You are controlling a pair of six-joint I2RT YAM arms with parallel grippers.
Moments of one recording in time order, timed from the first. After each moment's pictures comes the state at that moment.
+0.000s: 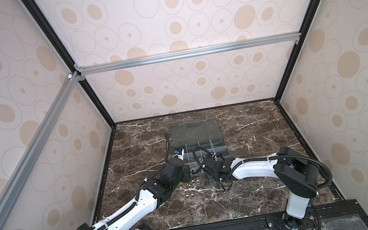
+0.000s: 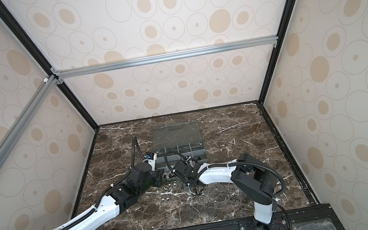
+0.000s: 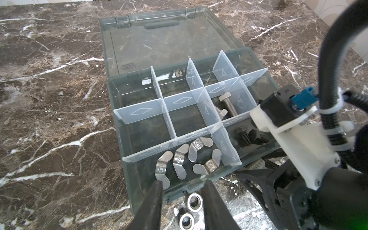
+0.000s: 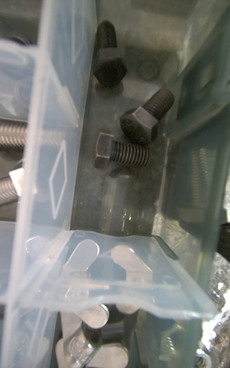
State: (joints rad) left arm -0.74 1.11 0.64 -0.22 -0.24 -0.37; right arm 0.96 1.78 1.01 -0.45 0.25 0.76
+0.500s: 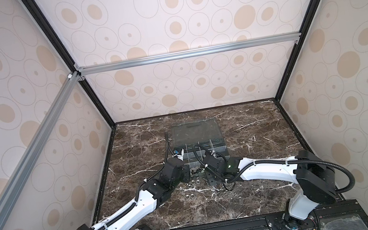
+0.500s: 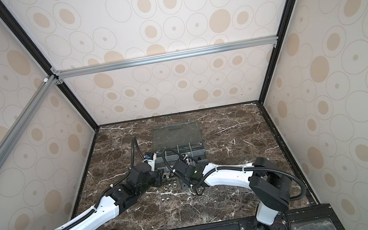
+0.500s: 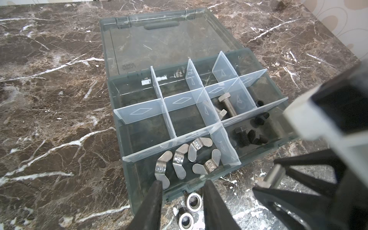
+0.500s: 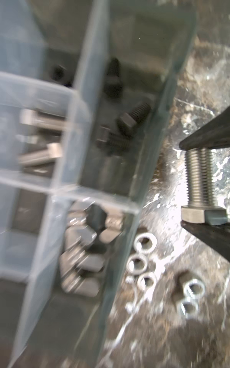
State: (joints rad) left arm -0.73 1.09 0.64 -0.22 -0.24 -0.37; right arm 0.99 1.61 1.07 -0.53 0.27 0.66
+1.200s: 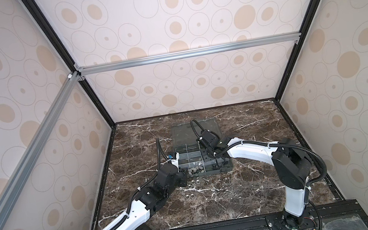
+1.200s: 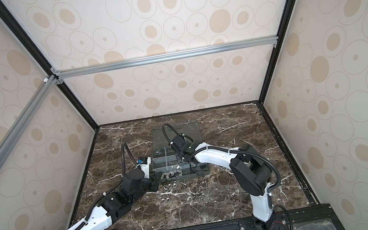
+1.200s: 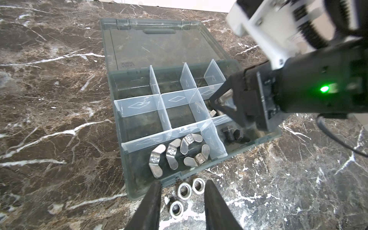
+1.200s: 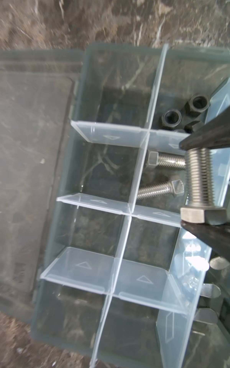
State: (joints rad) left arm -0.73 0.94 0.55 -0.21 -0.20 -0.45; right arm 0.78 1.88 1.36 -0.54 0.24 0.49
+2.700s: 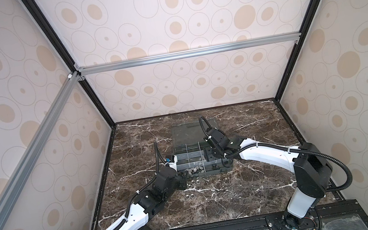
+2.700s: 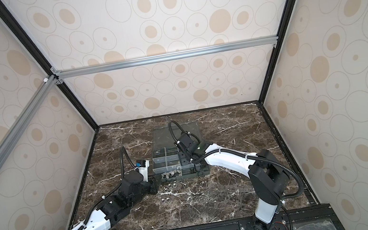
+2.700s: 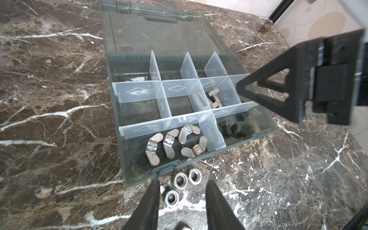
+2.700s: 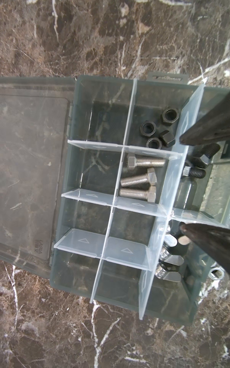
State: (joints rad) left arm -0.73 0.90 0.50 -0.22 -0.18 -0.53; right arm 0.77 1.67 1.24 -0.53 0.20 0.53
